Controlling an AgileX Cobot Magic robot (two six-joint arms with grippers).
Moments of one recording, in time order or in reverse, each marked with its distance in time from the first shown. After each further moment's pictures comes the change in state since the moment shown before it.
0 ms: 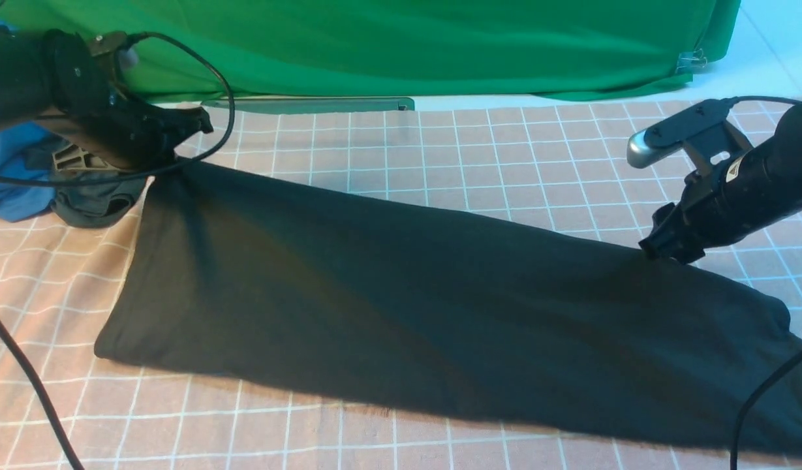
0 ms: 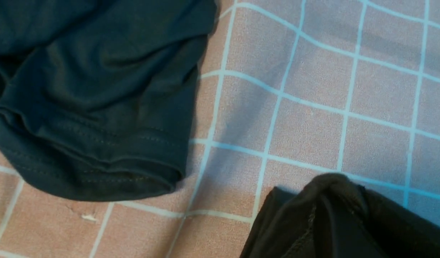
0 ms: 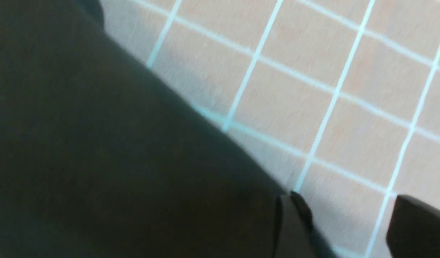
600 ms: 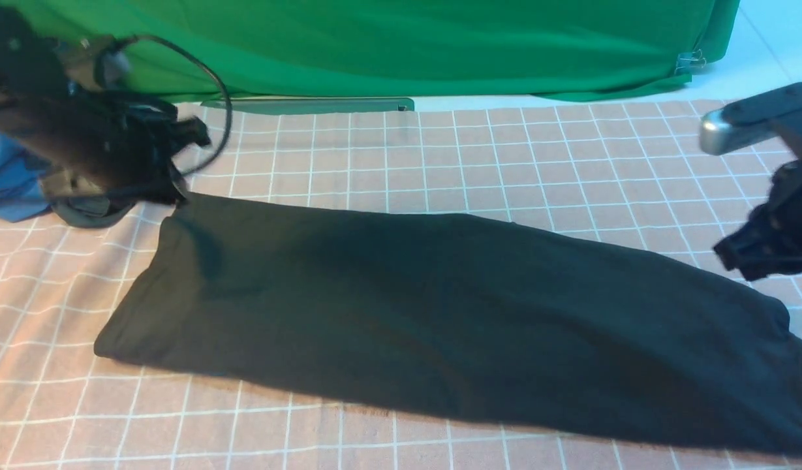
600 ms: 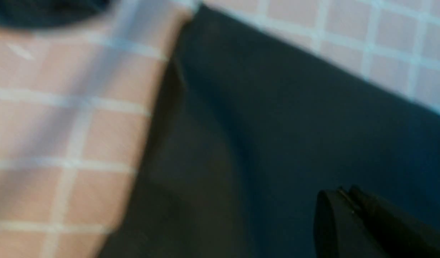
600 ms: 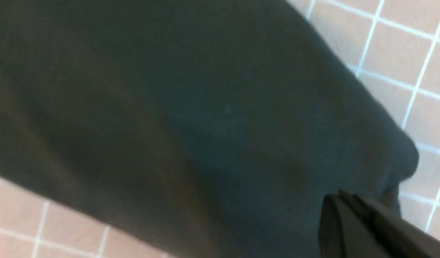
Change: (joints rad) right arm 0.000 -0.323 0.000 0.014 0.482 0.134; left arm 0.001 -0.241 0.215 -0.377 0.208 0.283
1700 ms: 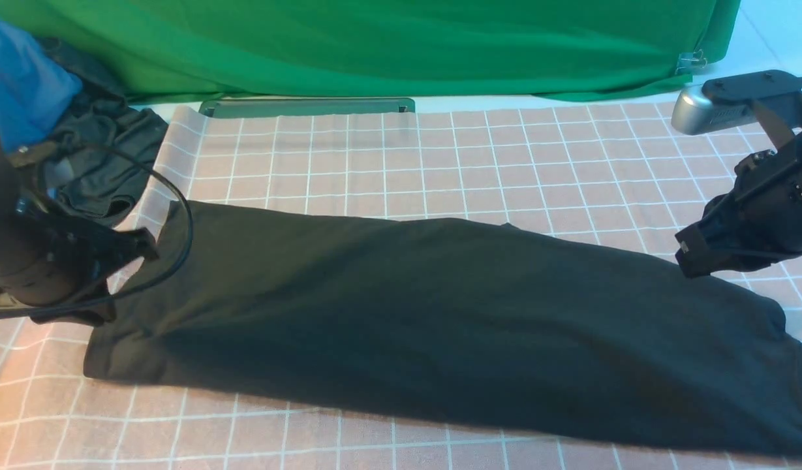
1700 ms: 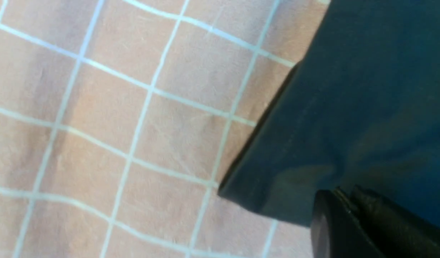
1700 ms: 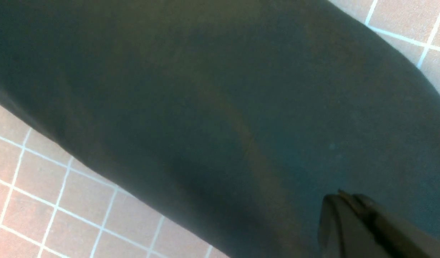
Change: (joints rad) right arm 0.041 -0.020 0.000 0.236 -0.029 -0.103; left arm -0.010 -0.177 0.237 0.443 0.084 -0.396
